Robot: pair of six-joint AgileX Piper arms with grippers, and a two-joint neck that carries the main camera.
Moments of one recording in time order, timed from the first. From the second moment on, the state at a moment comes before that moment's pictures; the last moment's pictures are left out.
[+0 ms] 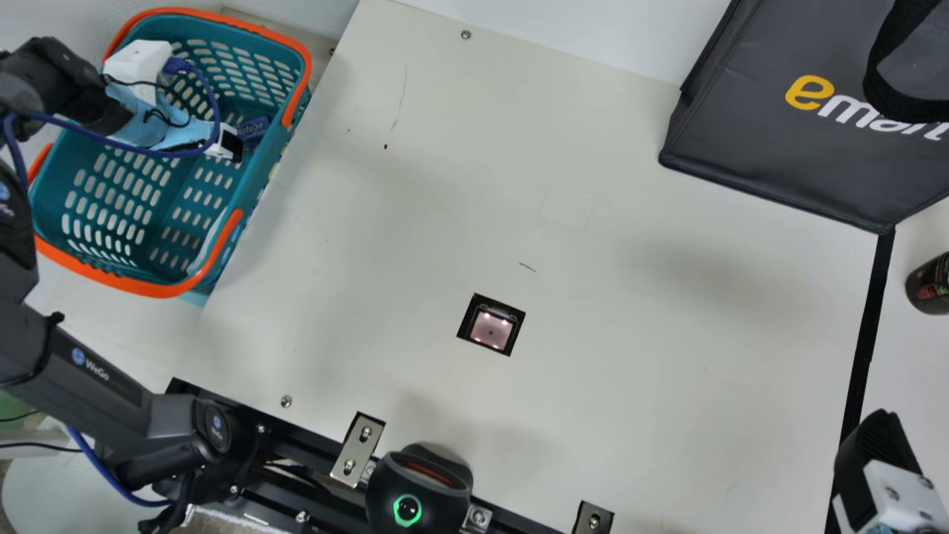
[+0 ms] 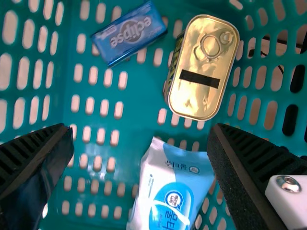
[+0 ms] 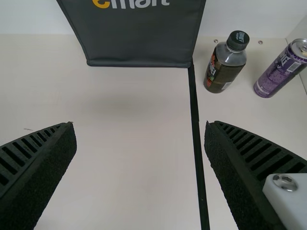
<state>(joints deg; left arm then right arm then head) 37.2 115.6 -74.2 -18.7 45.6 41.2 0.7 42.6 -69.8 -0.8 69.5 0.0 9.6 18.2</state>
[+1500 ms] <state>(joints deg) 31.8 132.8 -88.4 -26.4 50.8 58.6 0.7 42.6 -69.8 -0.8 69.4 0.0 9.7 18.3</state>
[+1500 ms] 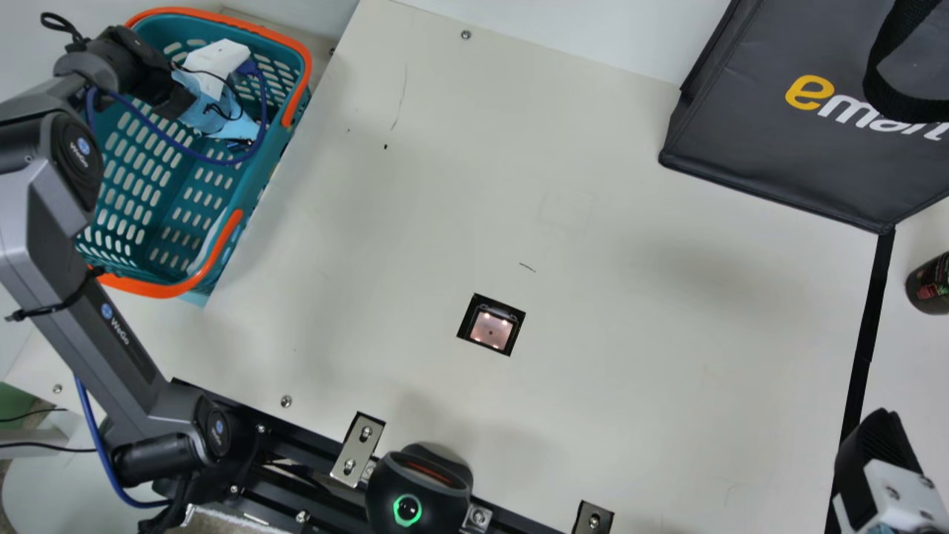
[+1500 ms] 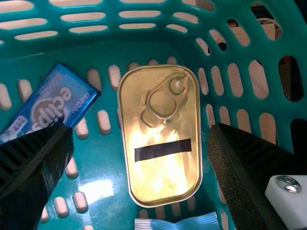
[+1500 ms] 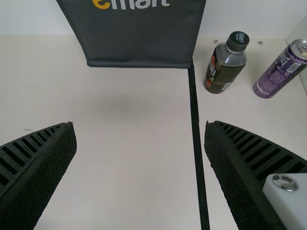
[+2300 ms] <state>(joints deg) 31.1 131.5 -83.9 -25.4 43.2 61.4 0.7 42.6 -69.8 -0.8 69.4 0.0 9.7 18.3</state>
